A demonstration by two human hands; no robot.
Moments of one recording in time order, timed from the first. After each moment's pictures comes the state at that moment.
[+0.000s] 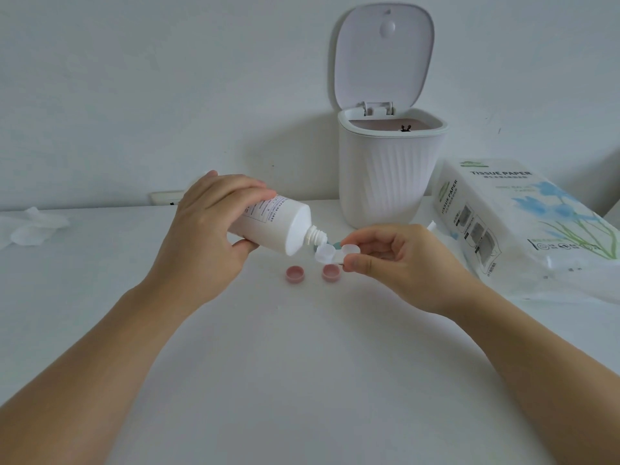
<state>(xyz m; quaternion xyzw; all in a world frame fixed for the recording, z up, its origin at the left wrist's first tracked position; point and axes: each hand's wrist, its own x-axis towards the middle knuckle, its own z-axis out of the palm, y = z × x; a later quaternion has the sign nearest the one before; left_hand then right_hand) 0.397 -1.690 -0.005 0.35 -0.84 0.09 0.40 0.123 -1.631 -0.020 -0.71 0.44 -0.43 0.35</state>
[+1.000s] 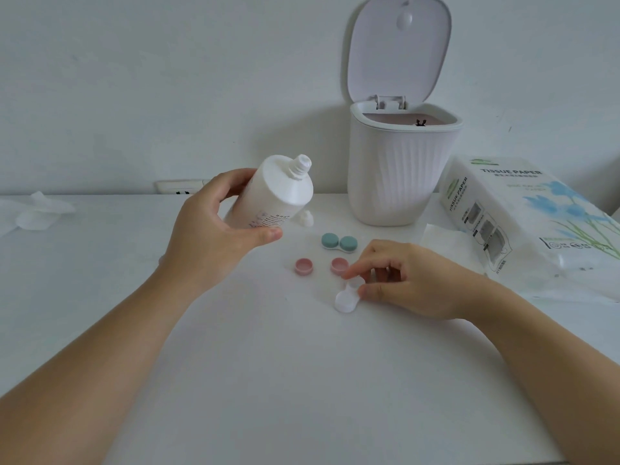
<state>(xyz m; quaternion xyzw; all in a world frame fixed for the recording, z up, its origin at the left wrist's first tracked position) 0.402 -1.683 -0.006 0.44 -0.72 -0.20 0.50 0.115 -1.634 -0.025 -0.79 0.50 -0.21 0.27</state>
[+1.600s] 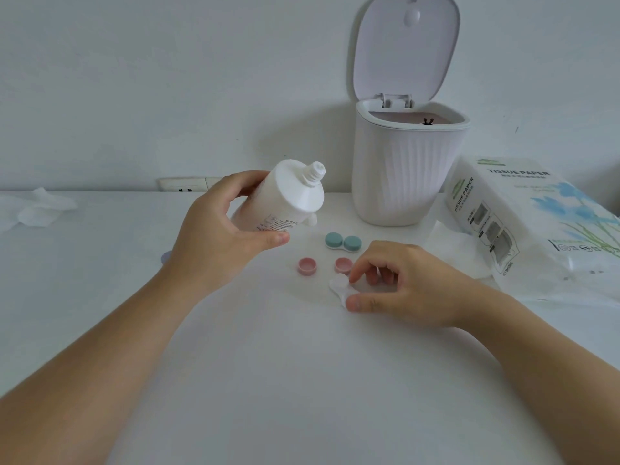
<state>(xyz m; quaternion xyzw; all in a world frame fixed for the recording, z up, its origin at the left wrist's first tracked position) 0.400 -1.681 -0.008 0.43 -0.74 -0.20 0.48 0.123 -1.630 -0.027 -0.80 0.52 -0.22 0.21</state>
